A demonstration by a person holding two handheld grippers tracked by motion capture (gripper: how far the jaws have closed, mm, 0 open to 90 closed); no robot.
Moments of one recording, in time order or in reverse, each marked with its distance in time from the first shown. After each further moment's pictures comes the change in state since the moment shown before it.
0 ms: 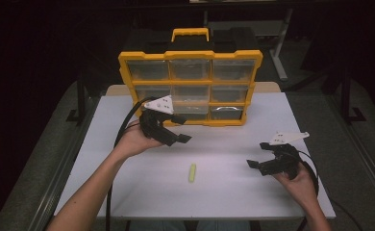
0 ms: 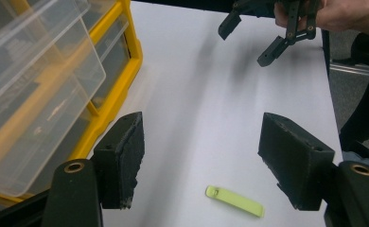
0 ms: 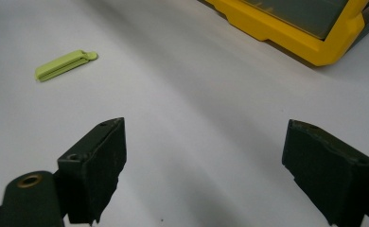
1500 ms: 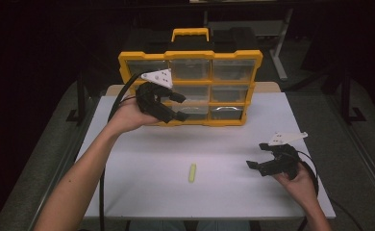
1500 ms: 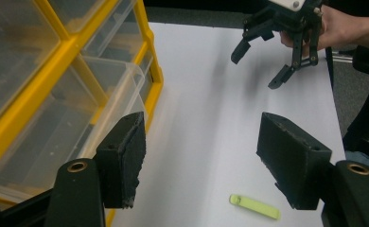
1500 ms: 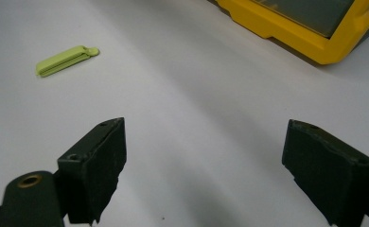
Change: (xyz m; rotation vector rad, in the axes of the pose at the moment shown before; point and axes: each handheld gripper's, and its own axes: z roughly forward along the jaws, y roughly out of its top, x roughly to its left) left arm 0.024 0.054 -0.031 0.032 0.013 0.069; right arm 0.001 0.000 0.002 0.014 0.005 -0.014
